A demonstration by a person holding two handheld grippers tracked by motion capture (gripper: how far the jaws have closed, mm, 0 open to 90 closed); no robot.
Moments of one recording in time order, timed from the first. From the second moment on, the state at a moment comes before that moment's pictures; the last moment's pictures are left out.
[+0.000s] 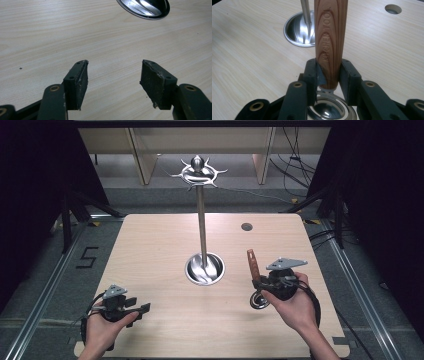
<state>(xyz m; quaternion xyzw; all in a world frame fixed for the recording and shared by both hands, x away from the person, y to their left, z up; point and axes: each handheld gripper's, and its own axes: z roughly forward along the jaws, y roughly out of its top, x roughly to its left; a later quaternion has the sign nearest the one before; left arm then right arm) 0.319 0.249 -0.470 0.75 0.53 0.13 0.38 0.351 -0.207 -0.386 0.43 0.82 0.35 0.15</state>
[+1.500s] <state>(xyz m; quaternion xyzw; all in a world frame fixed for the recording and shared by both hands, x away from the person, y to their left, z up) 0.319 0.249 -0.470 0.74 0.53 0.13 0.38 0.356 -0.198 -0.366 0.42 0.80 0.39 0.18</state>
